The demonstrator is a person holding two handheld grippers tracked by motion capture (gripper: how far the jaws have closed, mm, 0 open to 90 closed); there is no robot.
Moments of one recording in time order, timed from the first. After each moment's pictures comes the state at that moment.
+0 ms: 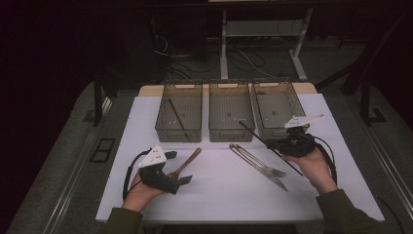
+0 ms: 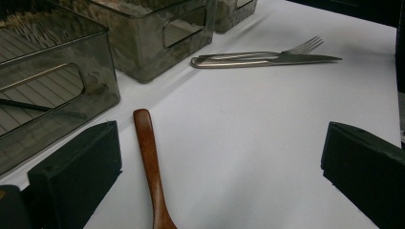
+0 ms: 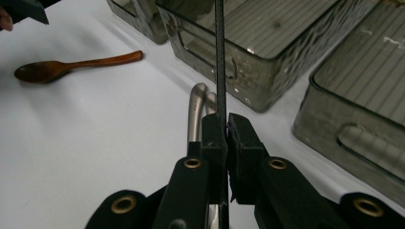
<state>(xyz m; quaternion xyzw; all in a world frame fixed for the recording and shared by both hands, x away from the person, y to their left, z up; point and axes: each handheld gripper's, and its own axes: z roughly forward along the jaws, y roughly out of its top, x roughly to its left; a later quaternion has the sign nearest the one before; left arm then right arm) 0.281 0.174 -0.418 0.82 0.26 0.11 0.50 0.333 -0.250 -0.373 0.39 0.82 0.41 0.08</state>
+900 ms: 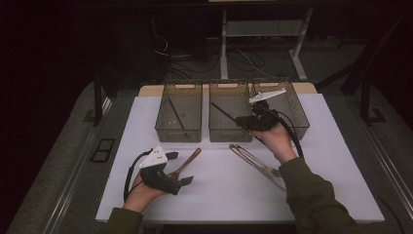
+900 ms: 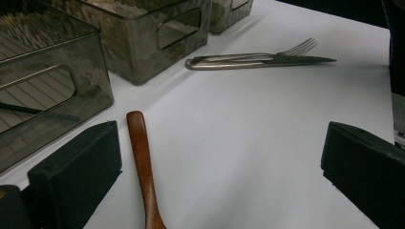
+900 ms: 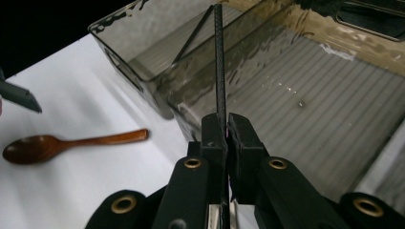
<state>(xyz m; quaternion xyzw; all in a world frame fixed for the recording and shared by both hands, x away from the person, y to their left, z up) 0.279 0.171 -0.418 0.81 0.26 0.10 0.51 0.398 -0.167 -0.349 0.39 0.82 0.42 0.08</state>
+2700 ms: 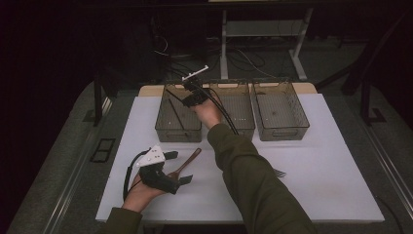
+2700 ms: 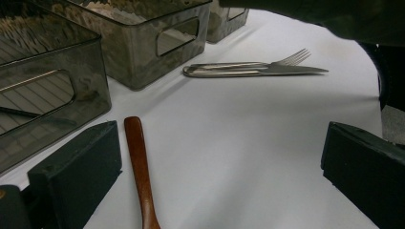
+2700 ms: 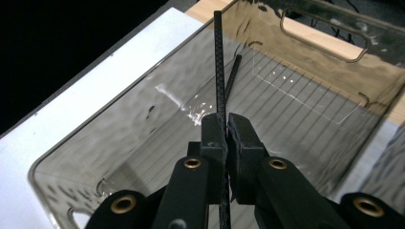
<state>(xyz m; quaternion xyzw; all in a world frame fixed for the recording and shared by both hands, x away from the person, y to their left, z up) 0.281 0.175 -0.418 0.80 0.27 0.09 0.53 0.509 0.014 -0.360 0.41 0.83 0.38 0.08</state>
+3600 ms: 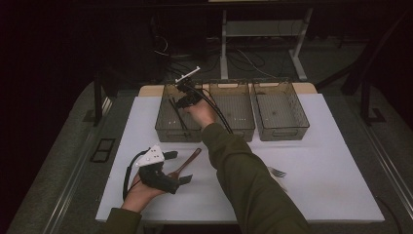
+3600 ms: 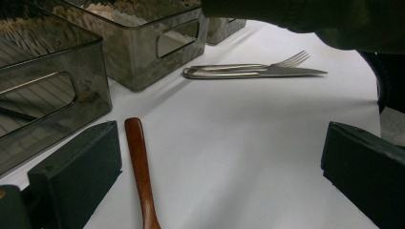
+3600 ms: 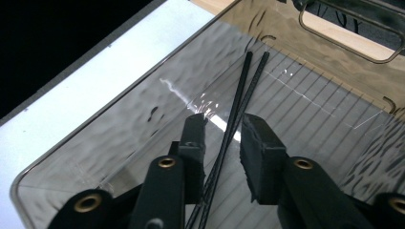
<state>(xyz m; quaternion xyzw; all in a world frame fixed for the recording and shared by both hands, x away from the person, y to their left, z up) 0.280 0.176 -0.417 0.80 0.27 0.09 0.53 0.514 0.032 -0.367 0.40 0.84 0.36 0.07</state>
